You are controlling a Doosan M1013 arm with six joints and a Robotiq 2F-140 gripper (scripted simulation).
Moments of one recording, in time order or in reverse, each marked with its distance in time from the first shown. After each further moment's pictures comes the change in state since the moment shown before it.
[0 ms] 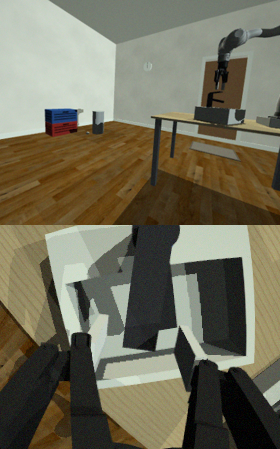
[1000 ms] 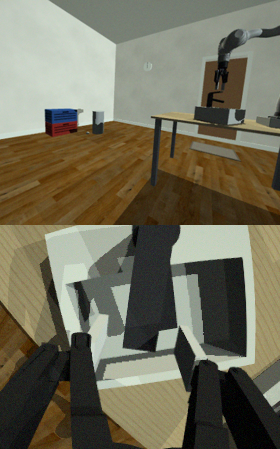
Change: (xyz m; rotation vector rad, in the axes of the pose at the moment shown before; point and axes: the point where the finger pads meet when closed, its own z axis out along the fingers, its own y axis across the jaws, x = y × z) arm 0.000 0.000 0.002 0.001 0.000 0.000
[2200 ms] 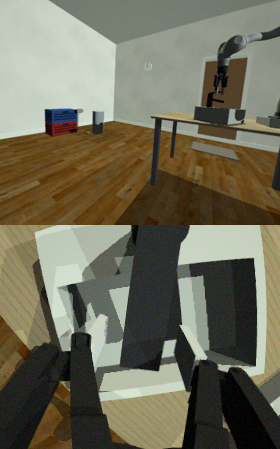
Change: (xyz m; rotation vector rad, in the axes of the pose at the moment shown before) arm -0.001 0.000 0.041 0.000 0.000 -0.001
